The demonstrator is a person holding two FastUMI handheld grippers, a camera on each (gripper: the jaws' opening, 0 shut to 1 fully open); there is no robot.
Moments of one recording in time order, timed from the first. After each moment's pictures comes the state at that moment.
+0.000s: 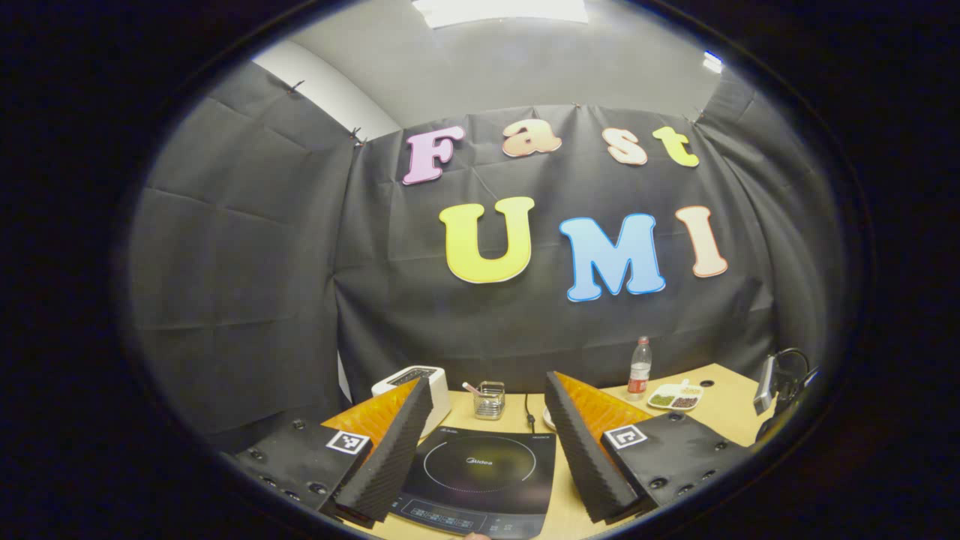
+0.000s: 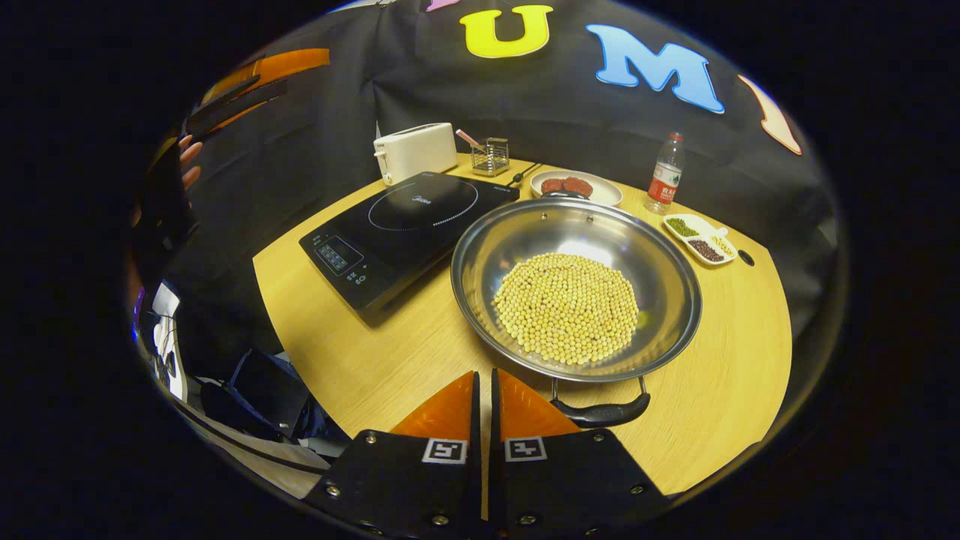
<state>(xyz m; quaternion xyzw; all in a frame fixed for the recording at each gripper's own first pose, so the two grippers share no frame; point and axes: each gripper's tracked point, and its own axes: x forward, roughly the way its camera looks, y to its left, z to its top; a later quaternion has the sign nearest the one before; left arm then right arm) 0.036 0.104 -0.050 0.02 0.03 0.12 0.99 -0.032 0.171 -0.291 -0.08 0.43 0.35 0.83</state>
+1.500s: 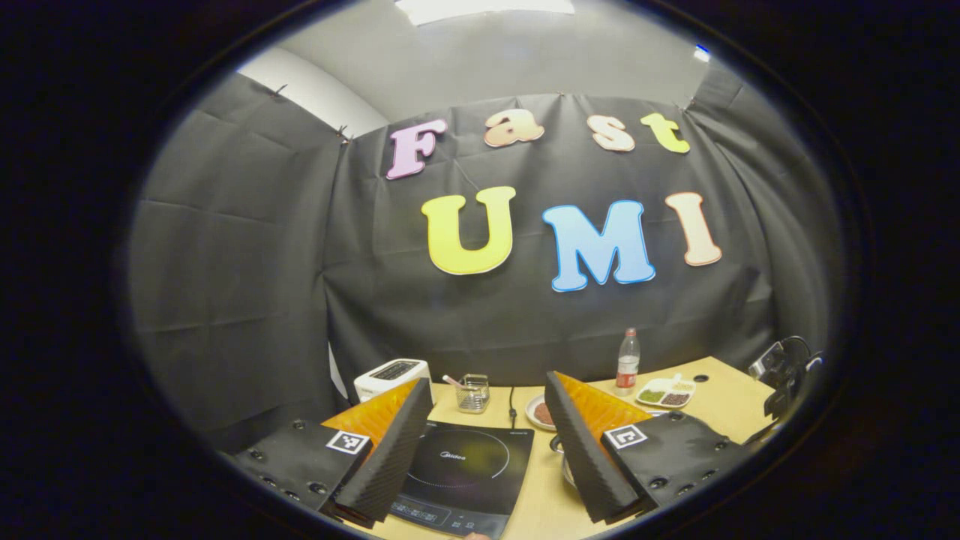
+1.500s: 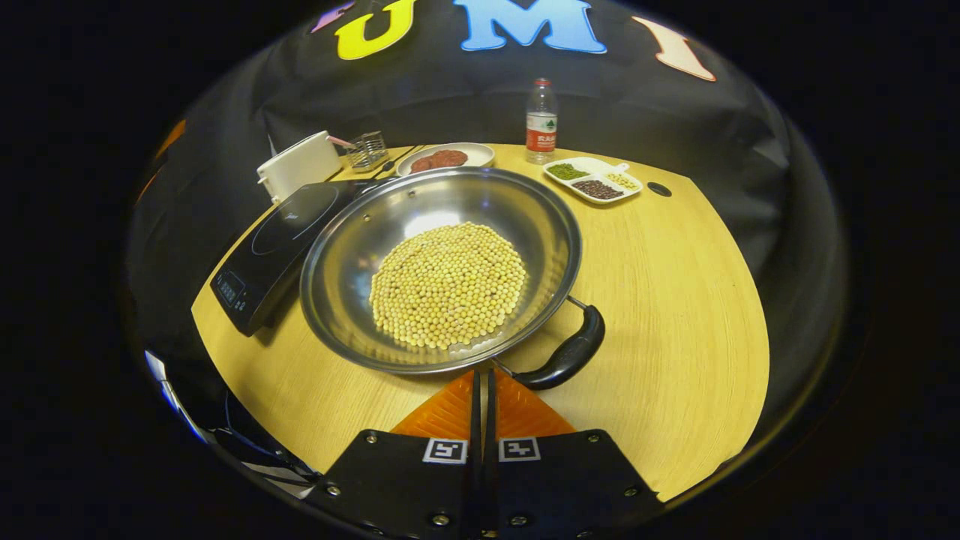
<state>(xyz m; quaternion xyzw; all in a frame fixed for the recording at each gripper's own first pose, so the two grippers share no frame) 0.055 0.049 -0.057 0.03 0.05 0.12 0.99 0.048 0.054 -0.326 -0.02 0.47 0.20 0.86</state>
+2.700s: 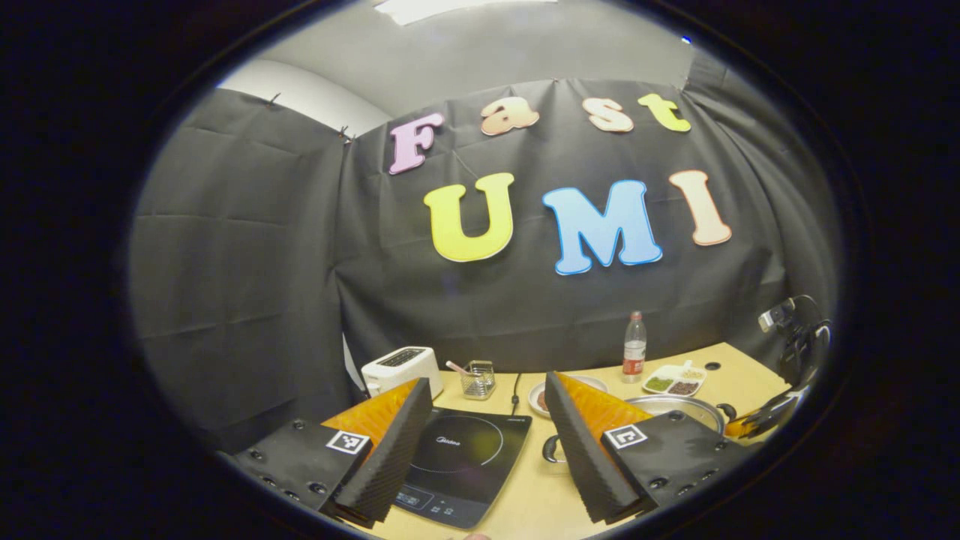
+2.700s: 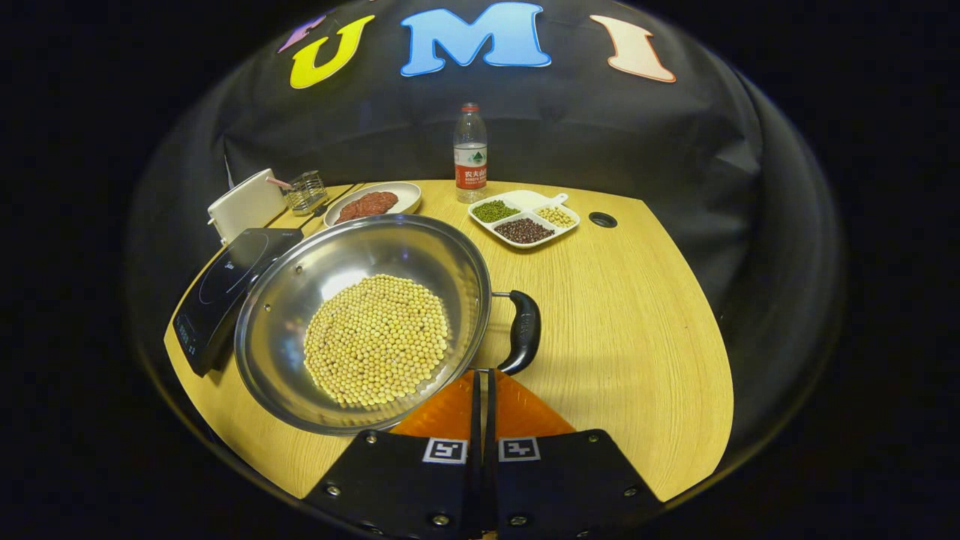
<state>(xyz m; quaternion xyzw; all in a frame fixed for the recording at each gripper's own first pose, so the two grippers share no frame) 0.059 -0.002 -0.081 0.06 0.08 0.16 0.98 0.137 -0.006 -0.322 -0.01 0.41 0.15 0.90</state>
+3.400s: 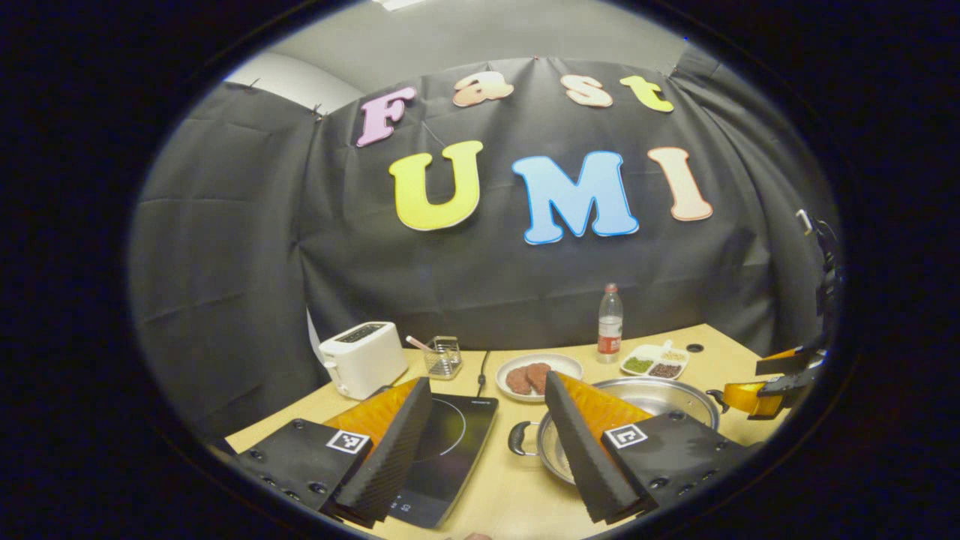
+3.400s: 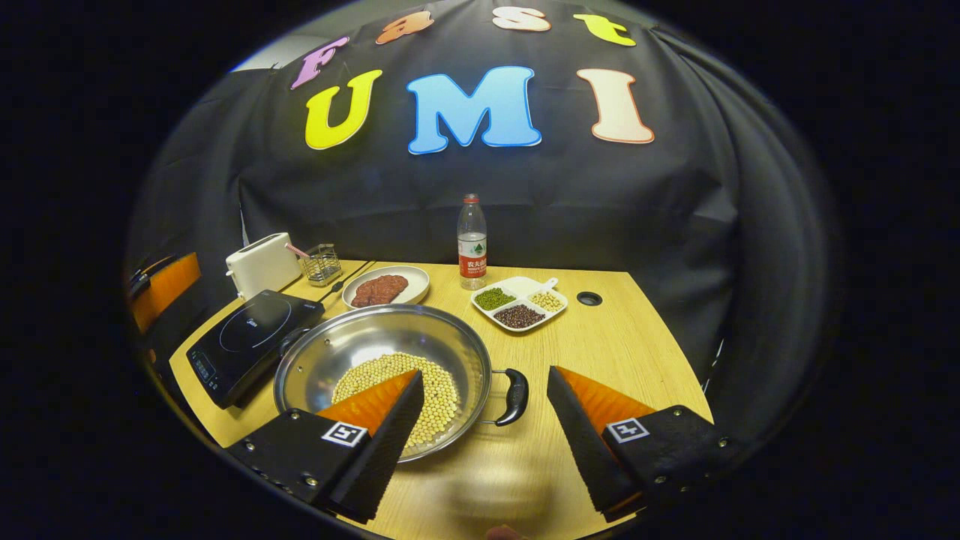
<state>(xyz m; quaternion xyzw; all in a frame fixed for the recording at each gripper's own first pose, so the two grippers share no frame) 0.109 -0.031 -0.154 0.03 0.14 0.09 0.99 0.152 -0.002 -0.252 0.01 0.28 0.14 0.95</state>
